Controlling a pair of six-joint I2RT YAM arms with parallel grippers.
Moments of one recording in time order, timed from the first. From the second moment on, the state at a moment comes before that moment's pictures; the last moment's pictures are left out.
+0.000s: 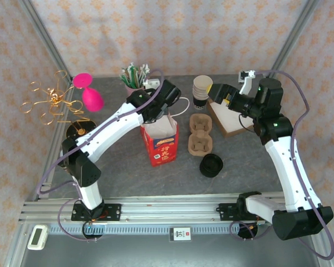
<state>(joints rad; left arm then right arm) -0.71 1.79 1.86 -1.13 -0.59 -0.77 0.15 1.10 1.26 -0.44 -0.62 0.61</state>
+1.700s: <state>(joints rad) -0.42 0.81 0.46 -0.35 -0.85 -0.63 0.05 1.21 0.37 0.33 0.42 0.41</state>
